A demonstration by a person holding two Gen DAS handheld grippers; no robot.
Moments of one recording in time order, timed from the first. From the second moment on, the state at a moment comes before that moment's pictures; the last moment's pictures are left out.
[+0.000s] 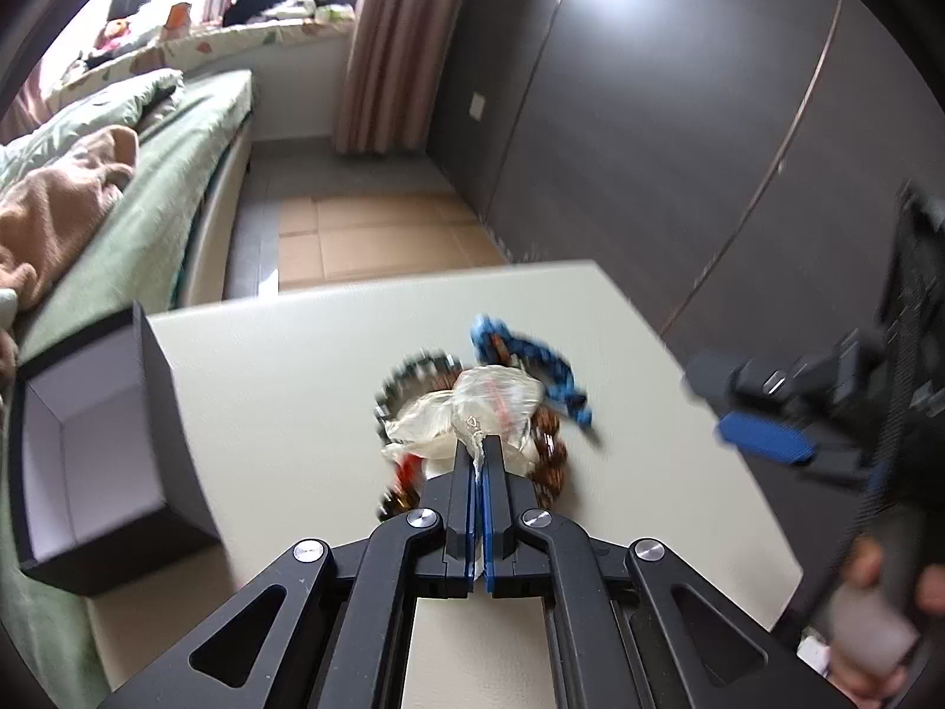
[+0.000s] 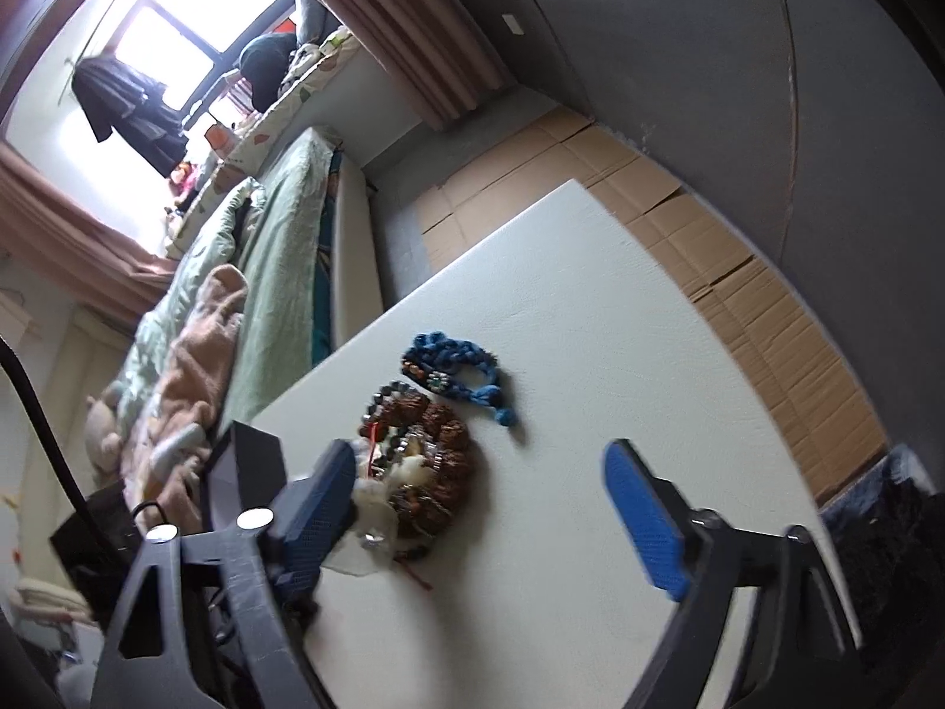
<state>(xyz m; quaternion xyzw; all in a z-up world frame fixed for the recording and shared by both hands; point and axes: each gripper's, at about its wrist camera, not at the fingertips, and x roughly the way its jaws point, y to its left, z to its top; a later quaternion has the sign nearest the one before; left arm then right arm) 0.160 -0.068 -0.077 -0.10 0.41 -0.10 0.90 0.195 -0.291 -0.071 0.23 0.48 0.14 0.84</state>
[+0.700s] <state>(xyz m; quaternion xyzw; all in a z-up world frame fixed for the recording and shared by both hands) 0.168 0.005 -0.057 -0.17 0.39 -0.07 0.90 0.216 -0.213 -0.092 0.23 0.51 0.23 0.80</state>
